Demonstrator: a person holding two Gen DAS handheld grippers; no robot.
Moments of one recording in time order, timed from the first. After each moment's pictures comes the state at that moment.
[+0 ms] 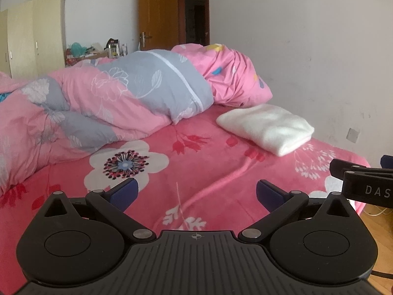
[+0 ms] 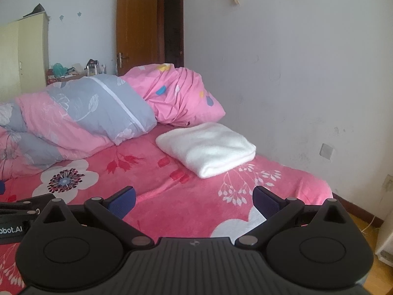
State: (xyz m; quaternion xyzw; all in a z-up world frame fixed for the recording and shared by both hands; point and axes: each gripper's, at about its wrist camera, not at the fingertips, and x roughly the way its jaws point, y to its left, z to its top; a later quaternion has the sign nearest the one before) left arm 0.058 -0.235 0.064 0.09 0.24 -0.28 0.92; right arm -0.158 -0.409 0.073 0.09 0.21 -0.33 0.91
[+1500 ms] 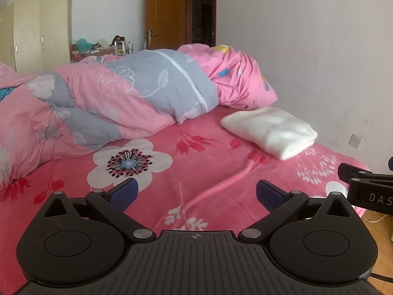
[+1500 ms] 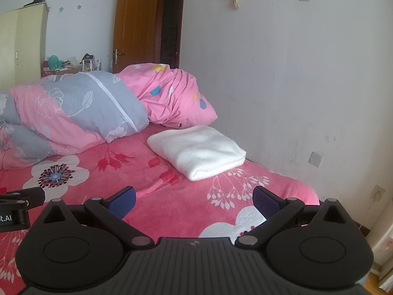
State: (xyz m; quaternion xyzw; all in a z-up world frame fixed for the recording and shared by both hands) left arm 0.061 -0.232 0.069 0.08 0.25 -0.27 0.93; right arm -0.155 -0.407 0.081 0.06 0.22 -0.35 0.91
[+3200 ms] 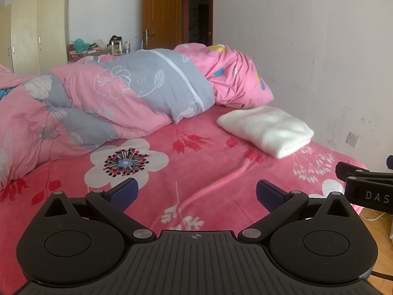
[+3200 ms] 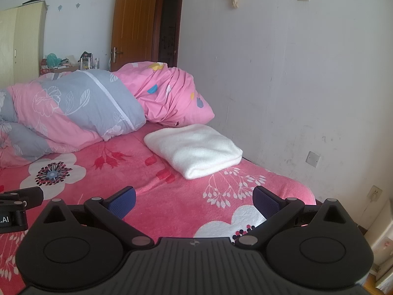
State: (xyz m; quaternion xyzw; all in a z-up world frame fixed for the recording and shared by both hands) left arm 0.056 -0.234 0.069 0.08 0.25 -0.28 0.92; right arm -0.159 -0.408 0.081 0.05 0.23 -0.35 0.91
